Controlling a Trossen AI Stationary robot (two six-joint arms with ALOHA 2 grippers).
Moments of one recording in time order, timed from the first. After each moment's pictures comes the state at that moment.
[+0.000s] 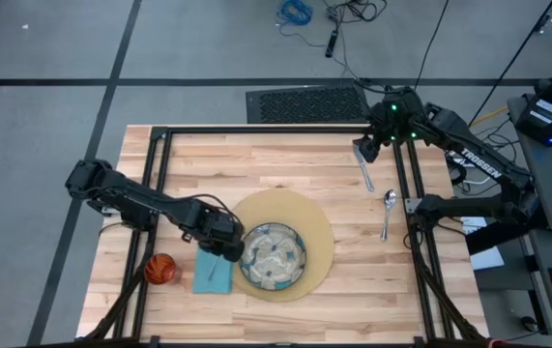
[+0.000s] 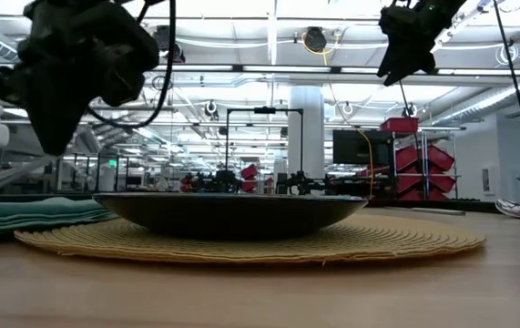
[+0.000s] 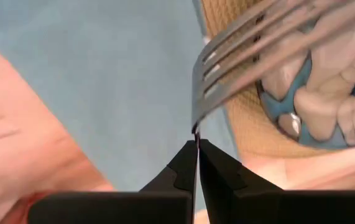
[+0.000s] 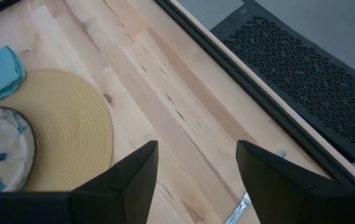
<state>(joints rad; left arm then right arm) -0.27 1.49 0.97 -0.86 0.19 -1.45 -0.73 1.09 1.20 -0.93 -0.14 -0.02</state>
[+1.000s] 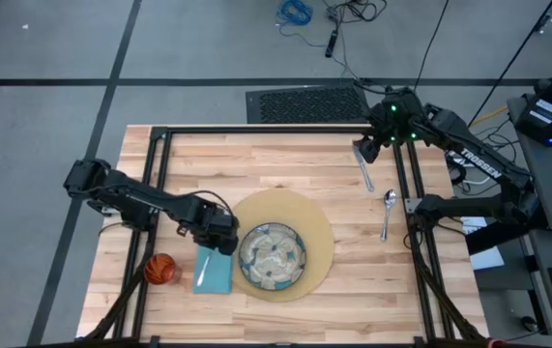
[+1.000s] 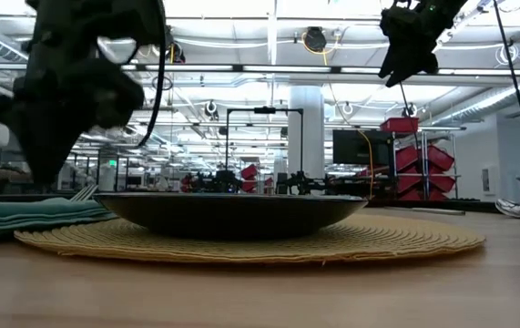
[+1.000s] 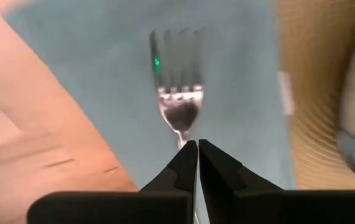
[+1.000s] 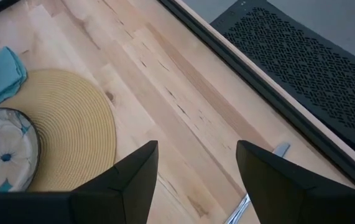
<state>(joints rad) -0.21 1.47 0.85 -0.85 0.18 -1.38 -0.73 1.09 1.20 -0.95 -0.14 0.01</state>
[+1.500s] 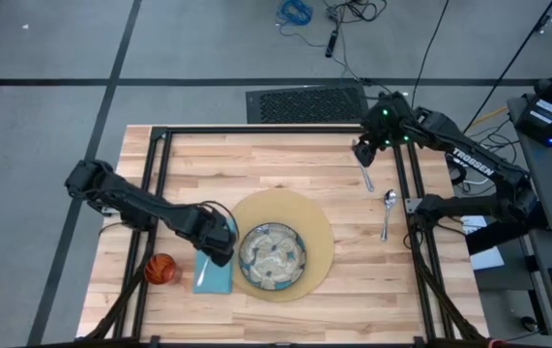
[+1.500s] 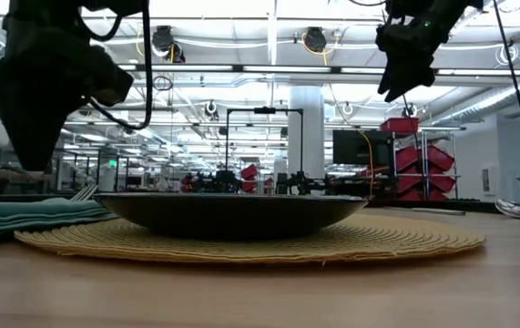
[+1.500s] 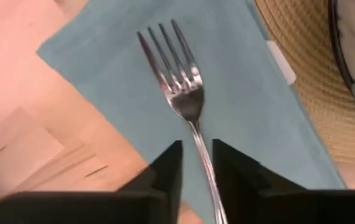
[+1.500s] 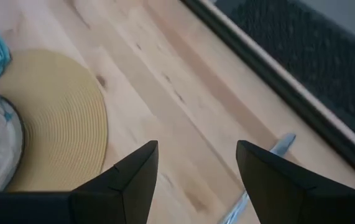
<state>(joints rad) -0.33 1.49 0.94 -0.98 0.03 -1.25 -0.73 1.12 1.13 -0.91 -0.13 -0.01</state>
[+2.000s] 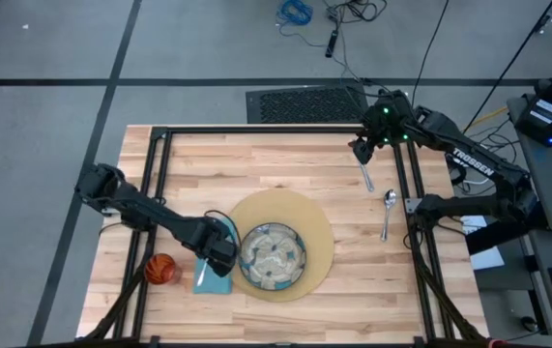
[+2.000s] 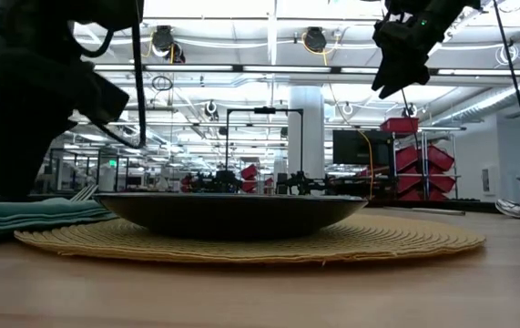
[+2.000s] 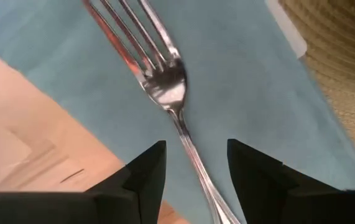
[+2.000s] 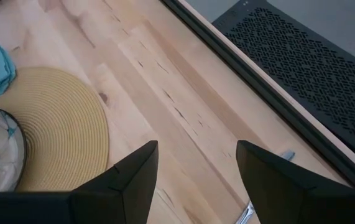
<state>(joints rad) -0.39 1.60 0.94 -0.91 0.05 -1.25 -0.73 1.12 1.13 -0.85 -0.14 -0.01</state>
